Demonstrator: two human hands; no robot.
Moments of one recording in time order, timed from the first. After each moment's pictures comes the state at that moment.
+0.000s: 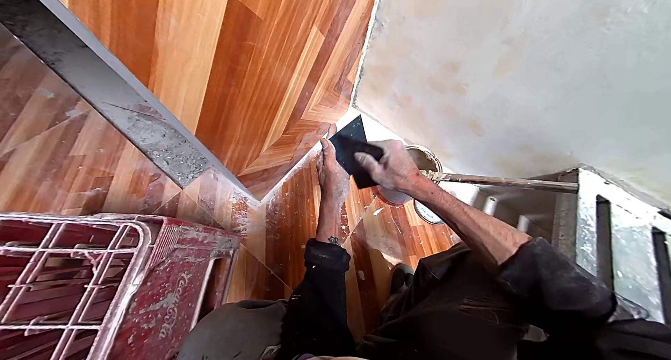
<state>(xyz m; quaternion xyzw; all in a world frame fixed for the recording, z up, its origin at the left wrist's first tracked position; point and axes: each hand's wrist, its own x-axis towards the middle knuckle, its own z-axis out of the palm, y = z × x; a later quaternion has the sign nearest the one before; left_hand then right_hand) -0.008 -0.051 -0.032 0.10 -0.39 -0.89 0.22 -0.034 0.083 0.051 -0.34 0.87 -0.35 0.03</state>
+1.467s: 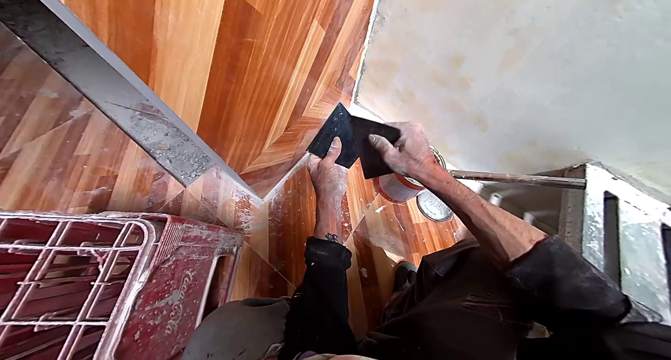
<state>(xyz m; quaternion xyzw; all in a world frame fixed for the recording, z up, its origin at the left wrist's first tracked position) -0.003 -0.052 -0.019 0.17 -0.24 -0.91 0.29 -0.040 0.085 0.058 -0.34 0.87 -0.35 -0.03</state>
